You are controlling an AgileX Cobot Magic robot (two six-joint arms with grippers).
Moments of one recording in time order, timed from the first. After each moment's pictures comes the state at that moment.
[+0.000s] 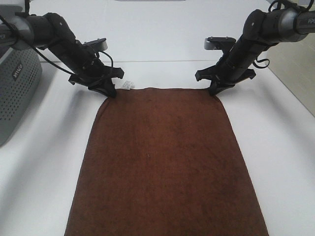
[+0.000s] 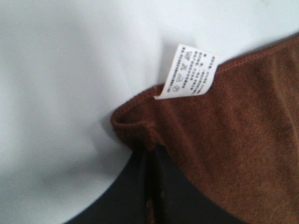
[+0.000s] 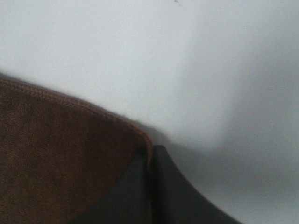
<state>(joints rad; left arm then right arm) -0.19 2.58 -2.12 -0.50 0.90 0.31 0.18 2.44 -1.85 0.31 0.69 -0.26</state>
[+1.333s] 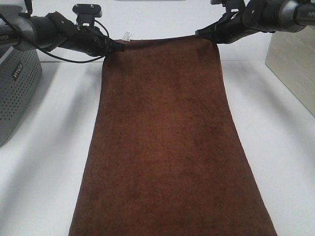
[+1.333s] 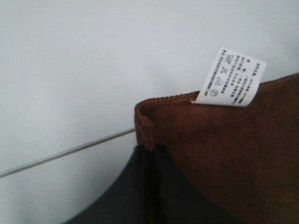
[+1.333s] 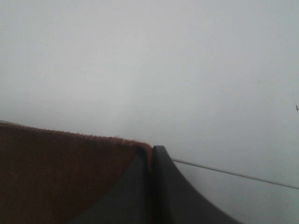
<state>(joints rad) -0.20 2.58 -2.12 -0.67 0.25 0.63 0.18 2.44 -1.97 0.27 0.16 -0.26</state>
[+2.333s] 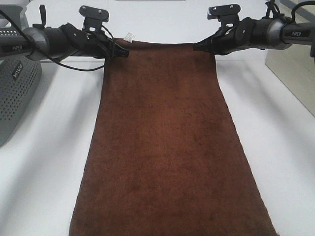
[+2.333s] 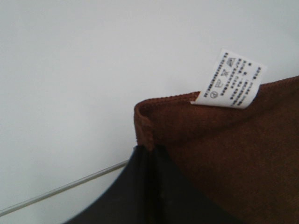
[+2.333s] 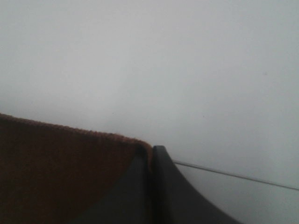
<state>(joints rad) -0.24 2.63 -2.12 -0.61 0.06 0.68 0.18 2.56 -2.03 0.25 0.07 -0.26</state>
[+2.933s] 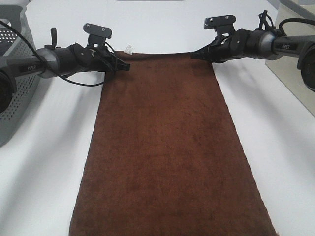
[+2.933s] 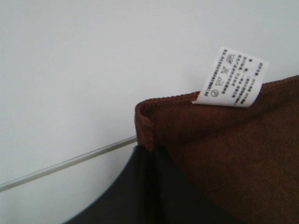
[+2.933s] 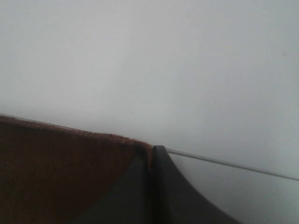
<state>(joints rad) -0.24 2.77 -2.22 -0.60 0.00 0.68 0.18 2.66 -2.12 0.25 0.08 -0.26</state>
